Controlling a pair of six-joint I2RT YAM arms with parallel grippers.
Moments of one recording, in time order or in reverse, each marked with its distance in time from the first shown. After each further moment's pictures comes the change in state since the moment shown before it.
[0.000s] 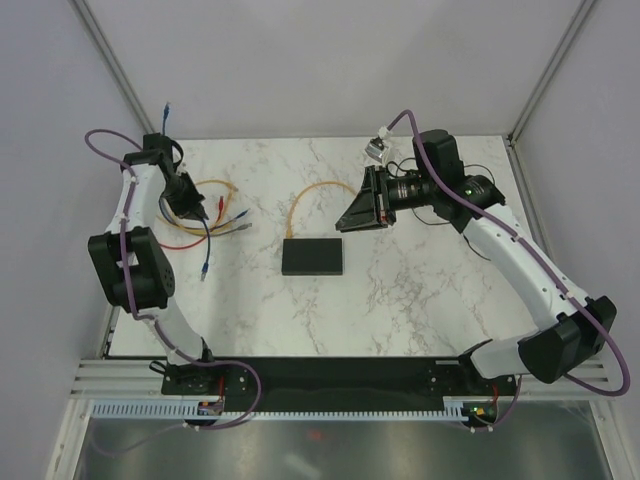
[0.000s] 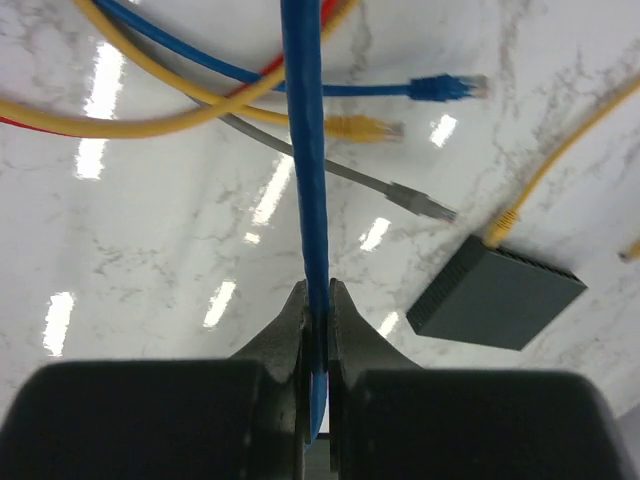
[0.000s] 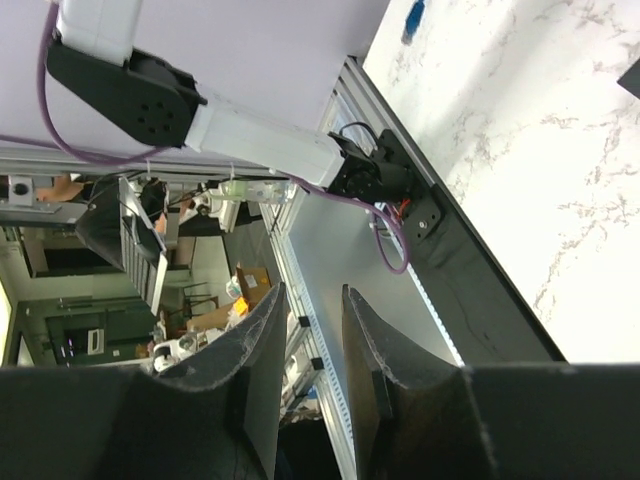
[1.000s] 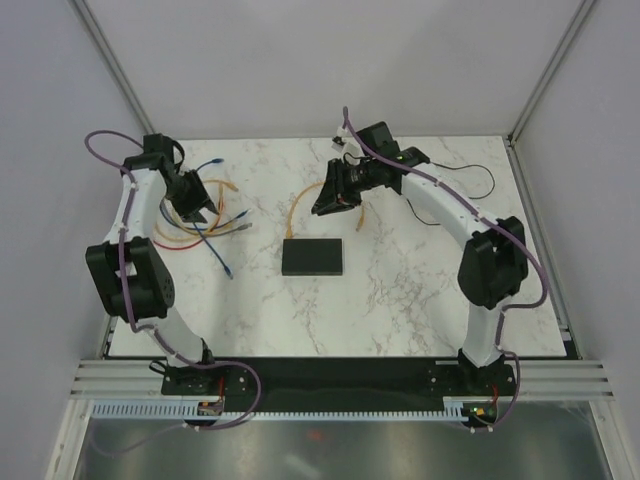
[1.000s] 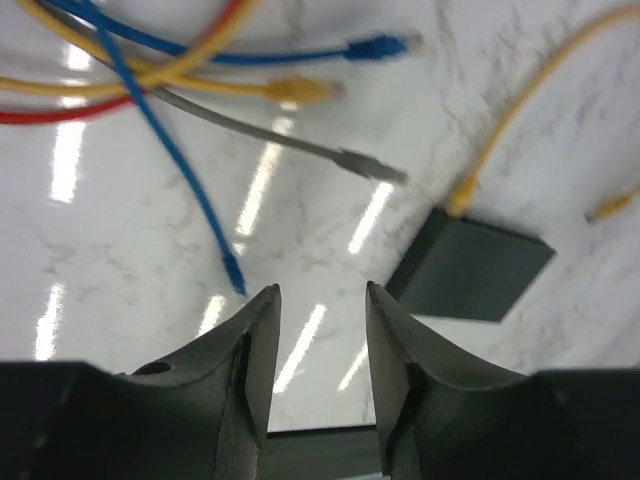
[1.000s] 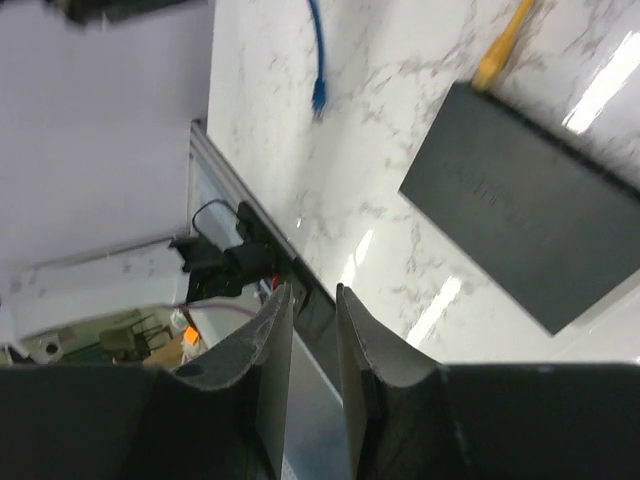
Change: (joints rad) left arm 0.018 -0.003 0.019 -0.006 -0.005 0.009; right arm 0.023 0.489 0.270 -0.065 0.214 -0.150
